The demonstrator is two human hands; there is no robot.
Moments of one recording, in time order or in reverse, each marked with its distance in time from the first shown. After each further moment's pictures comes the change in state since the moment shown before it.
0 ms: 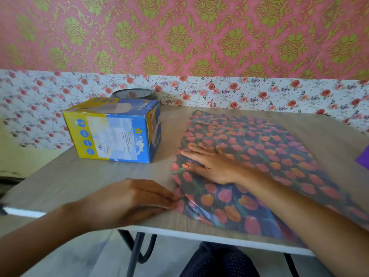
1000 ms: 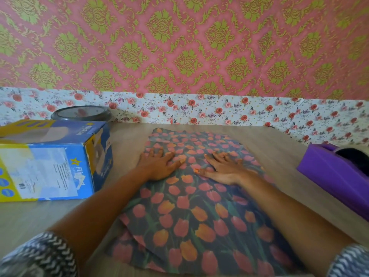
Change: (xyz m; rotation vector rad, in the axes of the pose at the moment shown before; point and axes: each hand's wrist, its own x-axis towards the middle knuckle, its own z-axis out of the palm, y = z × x) left_hand 0.228 -0.009 0.000 0.061 -0.088 -0.485; right_hand -0.026 0.132 -0.024 -0.049 -0.039 0.573
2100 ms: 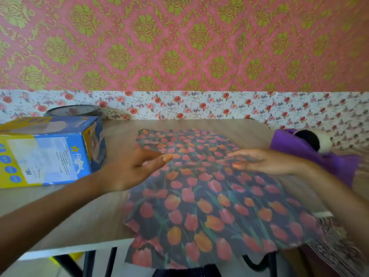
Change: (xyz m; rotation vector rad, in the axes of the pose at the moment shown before) left_hand -0.157 0.012 -0.048 -0.559 0.173 0.451; right_hand -0.147 0.071 -0.039 0.455 0.089 -0.290
